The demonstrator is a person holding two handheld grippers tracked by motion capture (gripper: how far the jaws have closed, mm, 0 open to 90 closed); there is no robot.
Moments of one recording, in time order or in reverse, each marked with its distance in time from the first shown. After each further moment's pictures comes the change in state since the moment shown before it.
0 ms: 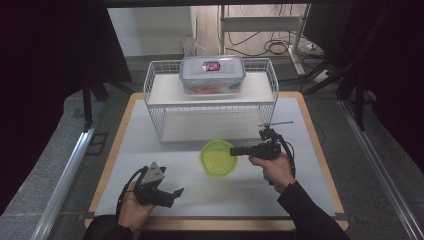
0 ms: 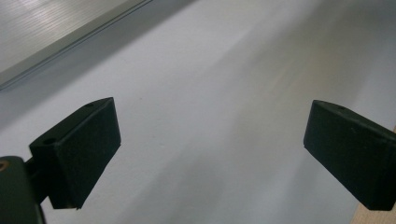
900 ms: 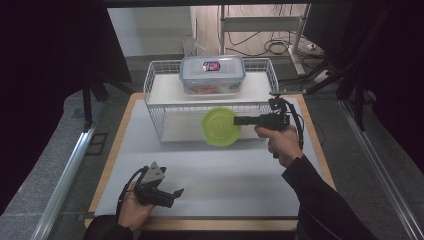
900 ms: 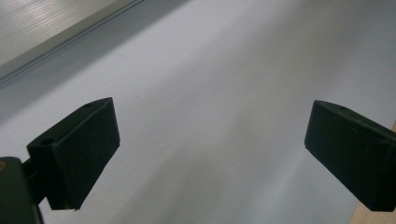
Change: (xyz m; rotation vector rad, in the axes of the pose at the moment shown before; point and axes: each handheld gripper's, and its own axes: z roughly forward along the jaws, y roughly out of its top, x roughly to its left) left arm 0.001 -0.001 0.002 0.010 -0.010 0.002; right arm 0.033 0.072 -0.036 -0.106 0.032 -0.014
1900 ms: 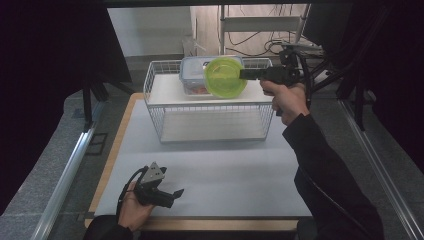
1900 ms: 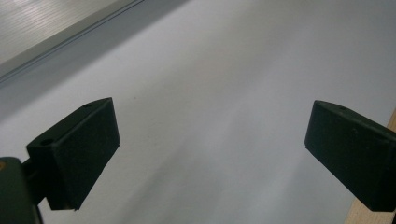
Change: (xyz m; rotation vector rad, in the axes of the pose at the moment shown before) left arm 0.000 0.000 -0.001 -0.015 -0.015 -0.011; right arm 0.033 0.098 -0.025 -0.137 -0.055 0.012
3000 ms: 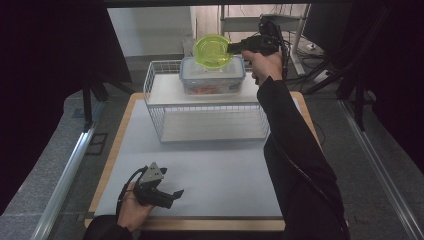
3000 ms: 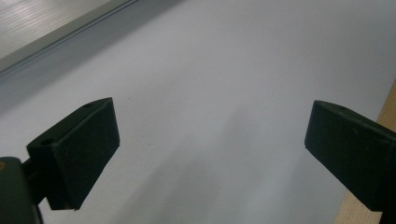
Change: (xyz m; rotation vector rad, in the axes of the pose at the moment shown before) left arm 0.001 -0.001 -0.001 -0.005 -0.030 -0.004; right arm 0.001 0.070 0.059 -0.015 -0.202 0.058
